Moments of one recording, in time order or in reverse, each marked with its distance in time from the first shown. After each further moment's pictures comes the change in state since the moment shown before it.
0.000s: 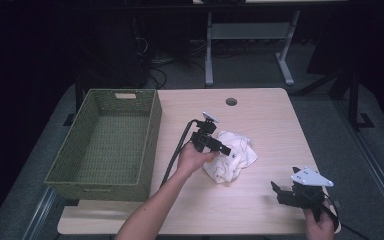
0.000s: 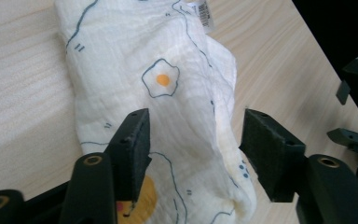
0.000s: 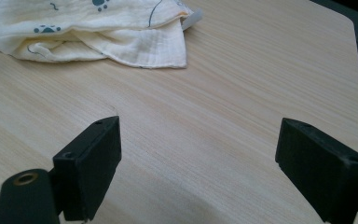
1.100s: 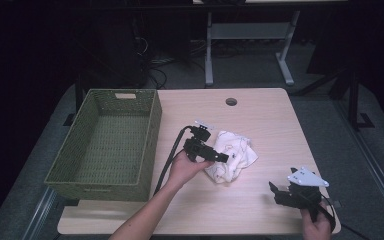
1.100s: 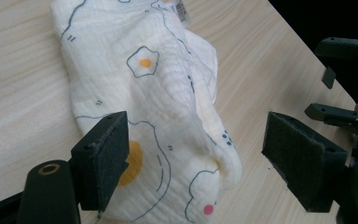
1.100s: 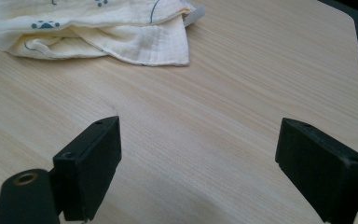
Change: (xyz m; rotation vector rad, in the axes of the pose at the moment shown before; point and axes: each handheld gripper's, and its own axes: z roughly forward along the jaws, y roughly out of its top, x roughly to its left) left arm -0.011 -0.031 -0.023 -0.085 -0.002 0.100; right arm 0.006 0.000 0.004 0.013 -0.015 0.000
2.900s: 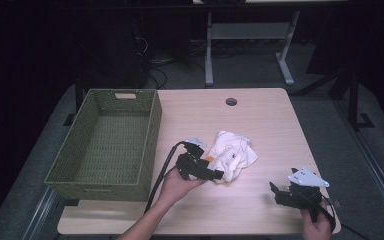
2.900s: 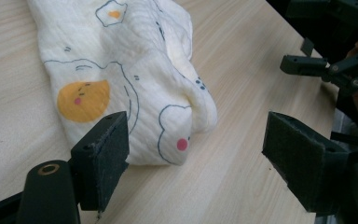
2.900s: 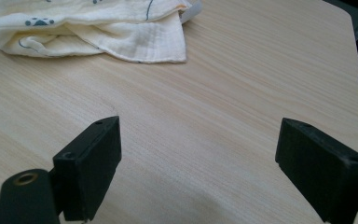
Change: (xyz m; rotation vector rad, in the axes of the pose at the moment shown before) left arm -0.014 -0.049 -0.013 -0.031 -0.033 0.067; right arm -0.001 -0.002 0.000 0.002 -0.011 0.008
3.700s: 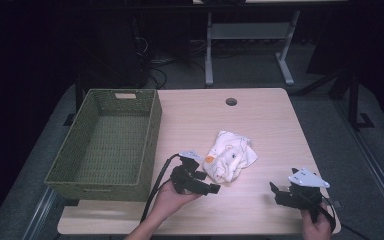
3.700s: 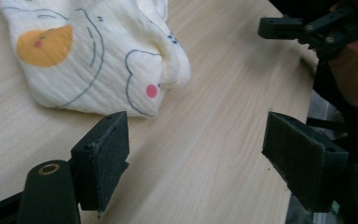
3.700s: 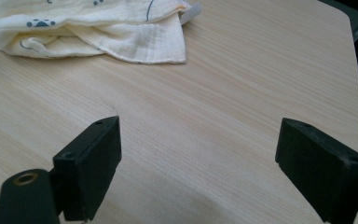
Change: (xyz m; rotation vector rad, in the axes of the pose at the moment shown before) left arm -0.010 -0.034 -0.009 -0.001 -0.070 0.008; right arm 0.000 0.000 -0.001 -0.006 -0.001 -0.001
